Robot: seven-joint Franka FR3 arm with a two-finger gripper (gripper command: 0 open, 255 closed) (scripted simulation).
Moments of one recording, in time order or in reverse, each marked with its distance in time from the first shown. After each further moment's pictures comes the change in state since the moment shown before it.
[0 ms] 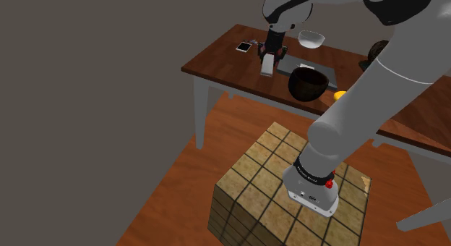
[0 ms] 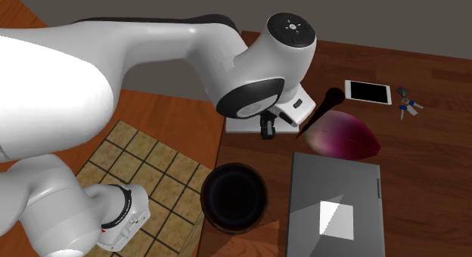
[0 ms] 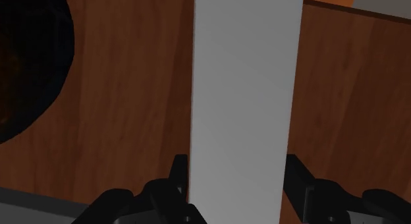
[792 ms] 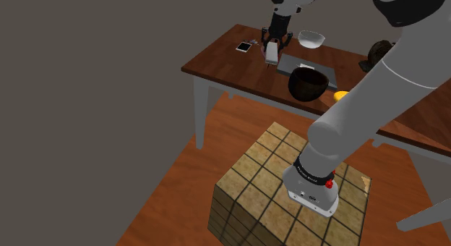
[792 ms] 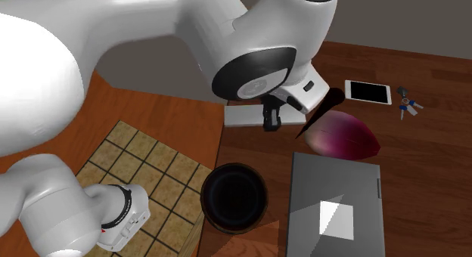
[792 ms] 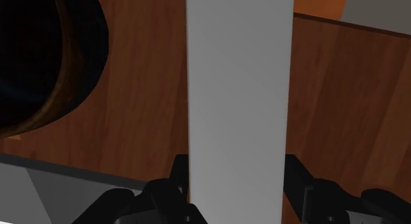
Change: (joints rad) arm 0.002 -0.053 0.006 0.113 -0.012 -0.164 0.007
